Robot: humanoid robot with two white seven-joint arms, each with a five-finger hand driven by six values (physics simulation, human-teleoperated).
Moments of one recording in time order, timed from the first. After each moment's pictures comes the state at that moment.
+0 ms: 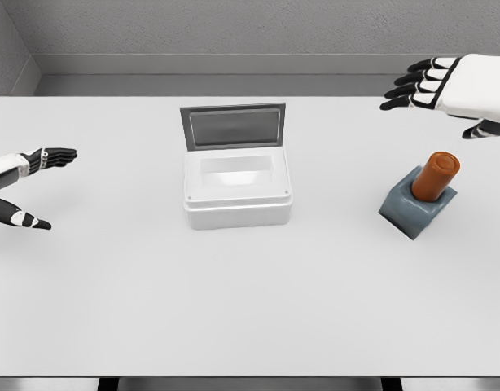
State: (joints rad) left arm -0.51 1.10 -0.82 -1.20 0.72 -0.61 -0.61; right arm -0.82 -1.14 0.56 -1.72 0.20 -0.61 0.61
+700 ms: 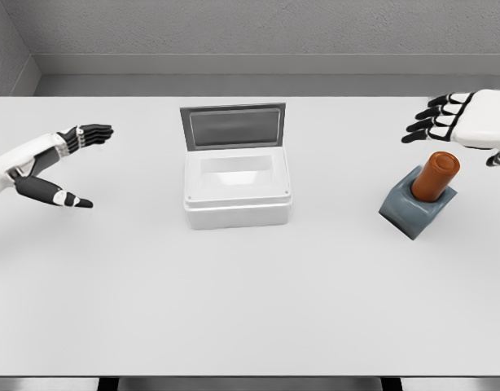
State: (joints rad) left arm -0.55 0.93 -0.74 -1.18 0.72 -0.61 -0.61; right arm -0.77 -1.23 0.64 -1.72 0.26 -0.61 0.61
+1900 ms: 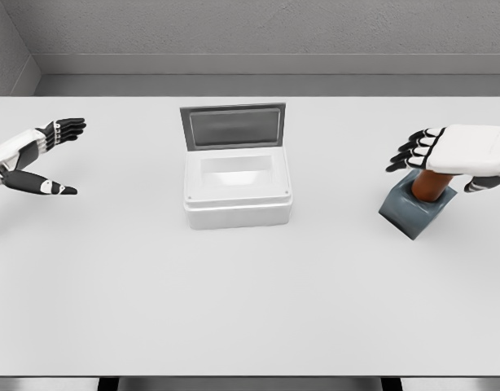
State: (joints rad) left arm -0.59 0.83 -0.73 -0.89 0.68 -0.61 -0.61; right arm -0.77 -1.14 0.74 -1.62 0.33 -0.61 0.61
